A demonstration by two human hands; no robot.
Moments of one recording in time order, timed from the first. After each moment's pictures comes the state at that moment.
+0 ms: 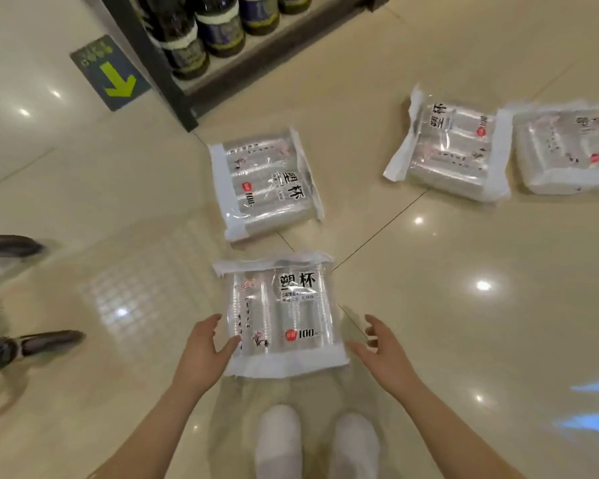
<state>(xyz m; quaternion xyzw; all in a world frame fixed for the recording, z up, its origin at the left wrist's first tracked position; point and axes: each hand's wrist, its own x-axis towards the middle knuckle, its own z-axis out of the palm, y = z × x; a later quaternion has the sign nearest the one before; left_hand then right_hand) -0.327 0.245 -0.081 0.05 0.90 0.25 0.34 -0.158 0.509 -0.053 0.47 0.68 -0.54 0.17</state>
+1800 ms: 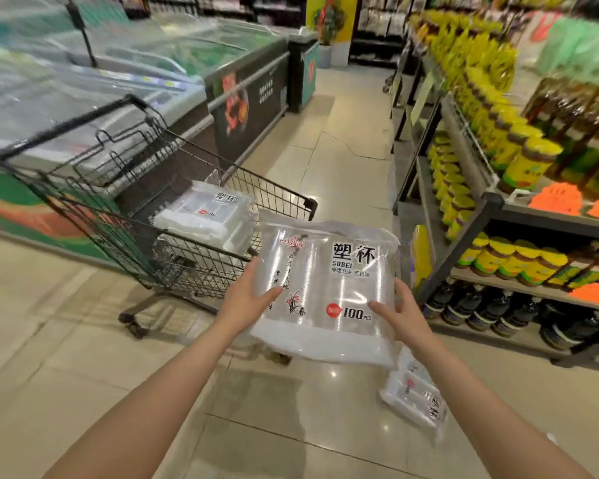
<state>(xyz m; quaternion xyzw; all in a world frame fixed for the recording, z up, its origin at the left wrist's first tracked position) -0.299 -0.052 0.570 -0.17 0.88 0.44 -0.05 -0.369 0.243 0.571 0.01 0.82 -0.55 0.17</state>
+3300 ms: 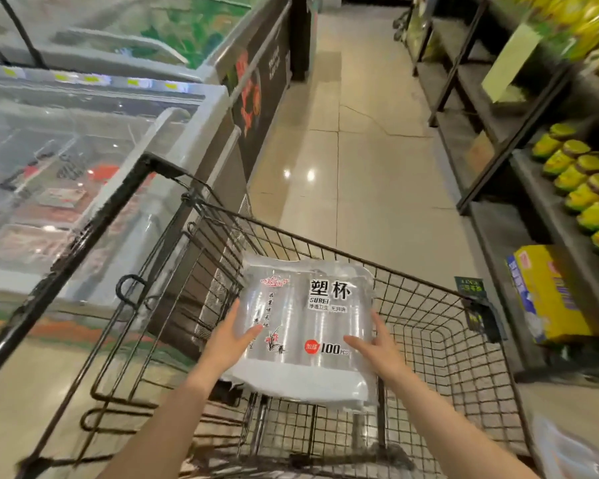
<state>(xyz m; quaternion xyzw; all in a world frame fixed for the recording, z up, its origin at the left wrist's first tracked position) -0.649 -0.598 0.463 -0.22 0.85 0.46 0.14 -0.690 -0.303 0.466 0.14 0.77 -0.56 0.27</state>
